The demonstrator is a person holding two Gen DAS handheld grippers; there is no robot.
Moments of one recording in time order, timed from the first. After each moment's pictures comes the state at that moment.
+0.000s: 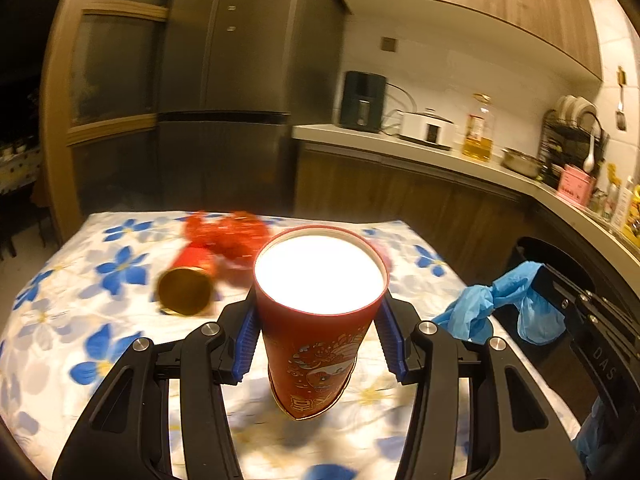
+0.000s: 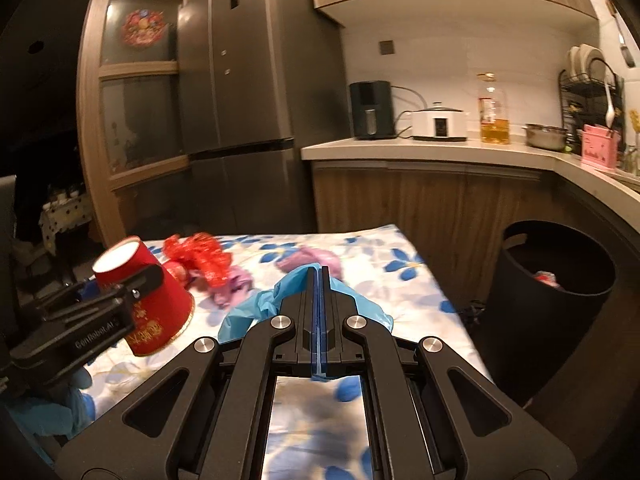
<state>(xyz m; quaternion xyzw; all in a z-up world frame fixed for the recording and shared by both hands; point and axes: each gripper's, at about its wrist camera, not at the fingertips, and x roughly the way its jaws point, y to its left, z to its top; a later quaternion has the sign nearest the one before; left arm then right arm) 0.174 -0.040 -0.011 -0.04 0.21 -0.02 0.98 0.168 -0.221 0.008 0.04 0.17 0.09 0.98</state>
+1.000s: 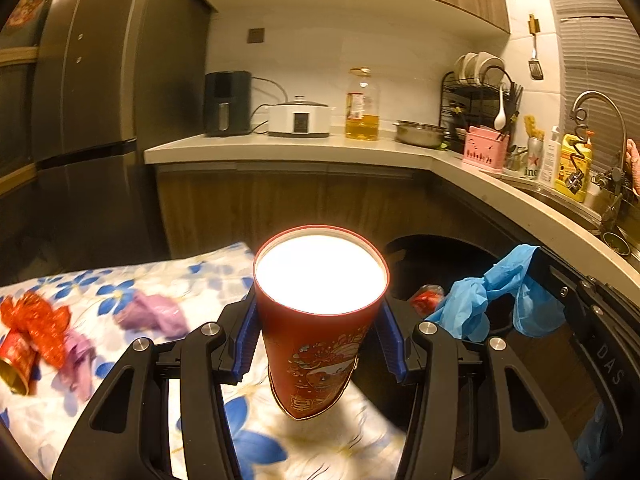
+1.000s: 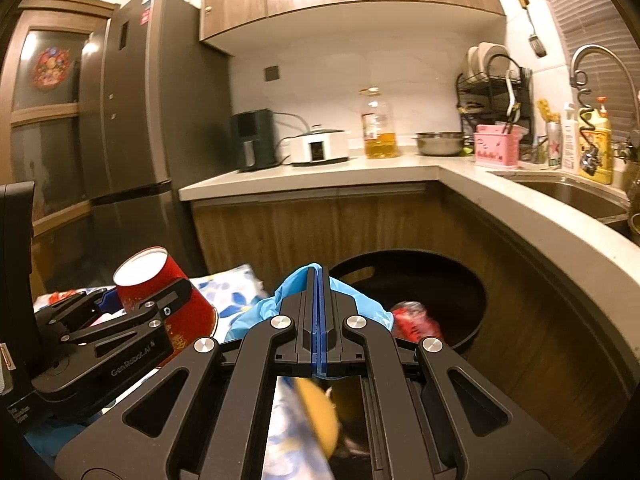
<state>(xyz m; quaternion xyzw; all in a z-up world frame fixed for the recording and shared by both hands) 0.251 -0.249 0.008 0.02 0.20 -0.19 0.96 0.189 -0.395 0.024 0.07 0.14 -0.08 0.99</state>
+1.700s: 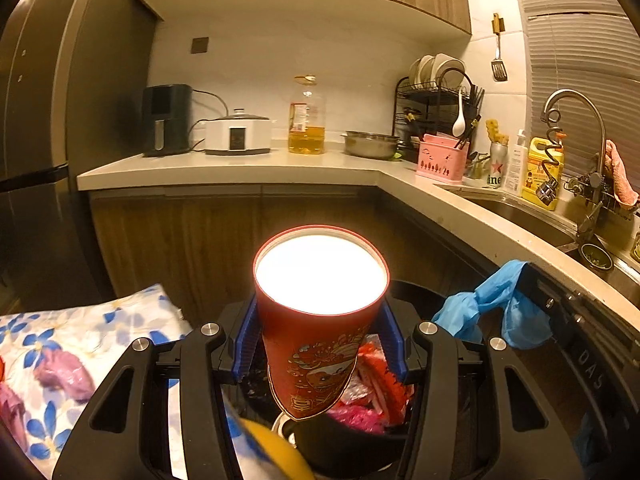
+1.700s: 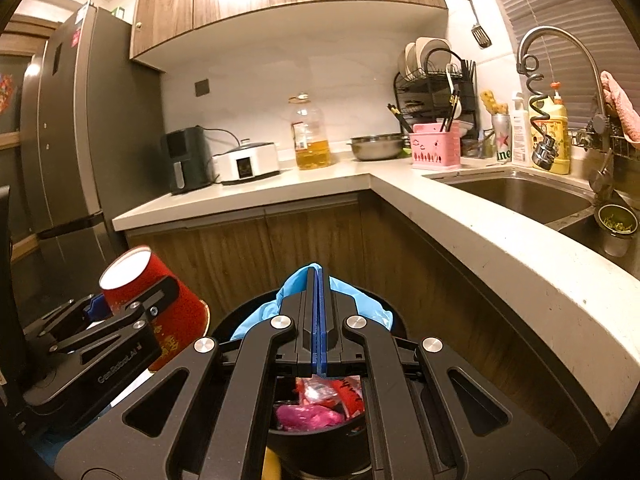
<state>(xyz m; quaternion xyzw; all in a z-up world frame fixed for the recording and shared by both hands) 0.300 -0.347 0.016 0.02 0.18 -0.27 0.95 0.229 -0.485 0.025 0.10 0.13 -0.17 0.97</state>
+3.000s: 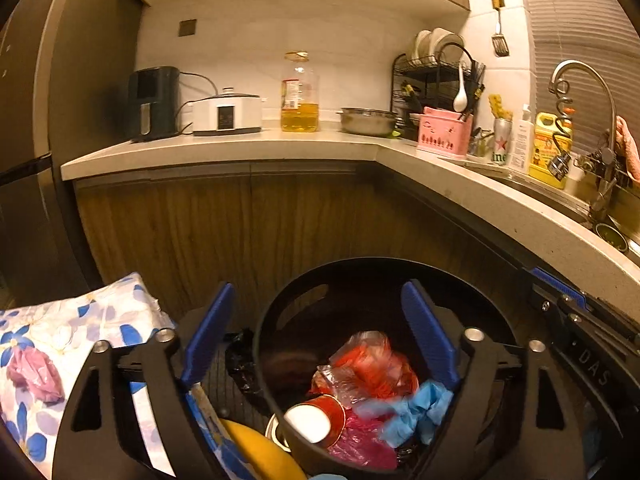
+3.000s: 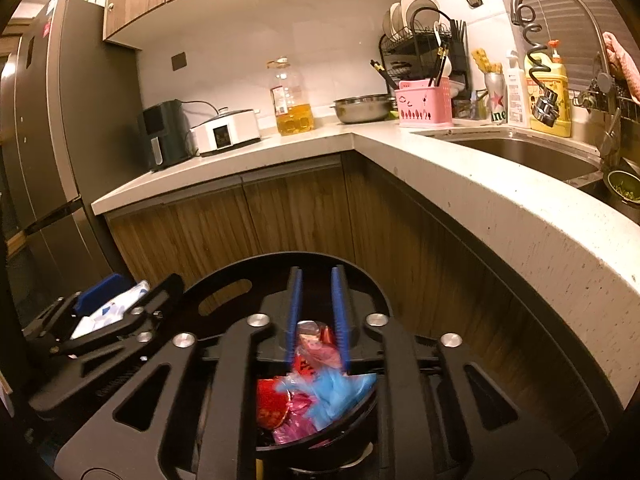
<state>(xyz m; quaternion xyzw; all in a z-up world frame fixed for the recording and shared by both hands) 0.330 -0.373 -0.018 0.03 0.20 -0.27 0.94 0.260 -0.520 -0.010 0.13 0.18 -0.18 0.96</state>
